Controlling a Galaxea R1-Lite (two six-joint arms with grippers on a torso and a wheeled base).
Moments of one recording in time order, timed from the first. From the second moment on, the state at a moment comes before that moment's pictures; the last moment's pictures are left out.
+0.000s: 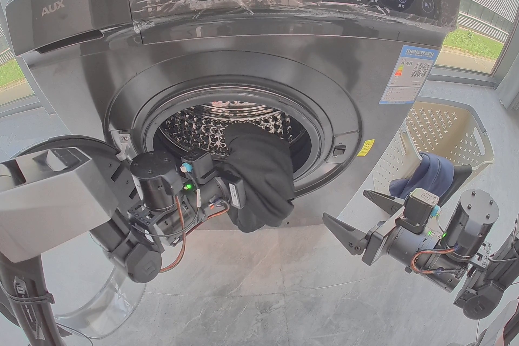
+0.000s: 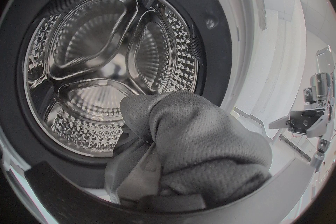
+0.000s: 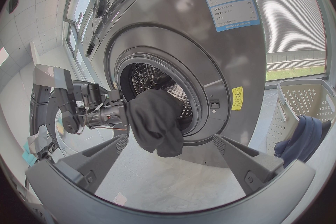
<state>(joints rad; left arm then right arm) -0.53 2.13 -0.76 -1.43 -0.11 -0.08 0.69 1.77 -0.24 -1.50 -0.06 0.13</state>
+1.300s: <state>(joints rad) -0.43 2.68 -1.99 -0.90 0.14 -0.17 0.70 1.77 -0.23 -1.50 -0.06 0.13</state>
